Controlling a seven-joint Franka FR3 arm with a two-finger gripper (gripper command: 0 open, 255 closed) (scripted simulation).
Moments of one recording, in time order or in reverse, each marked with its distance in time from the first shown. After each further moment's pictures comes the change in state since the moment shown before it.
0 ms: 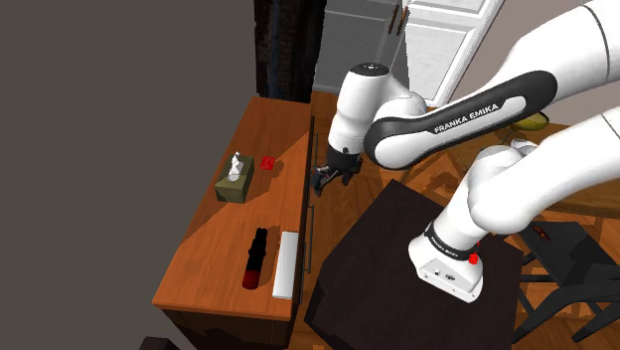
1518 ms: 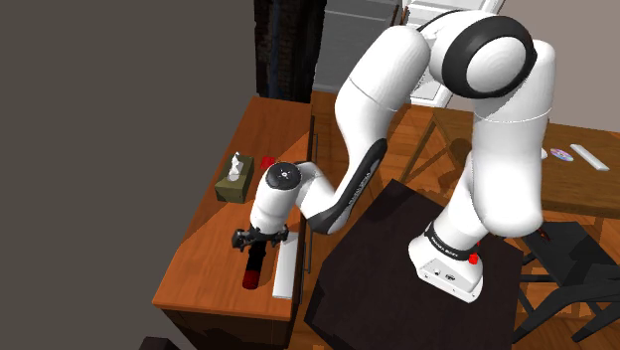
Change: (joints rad) arm 0.231 0.956 -0.086 0.483 -0.958 0.551 1.258
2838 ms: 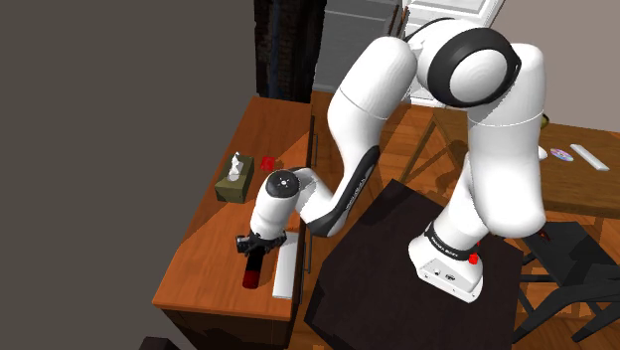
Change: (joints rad) arm 0.055 0.058 -0.062 0.029 -0.060 0.038 0.063
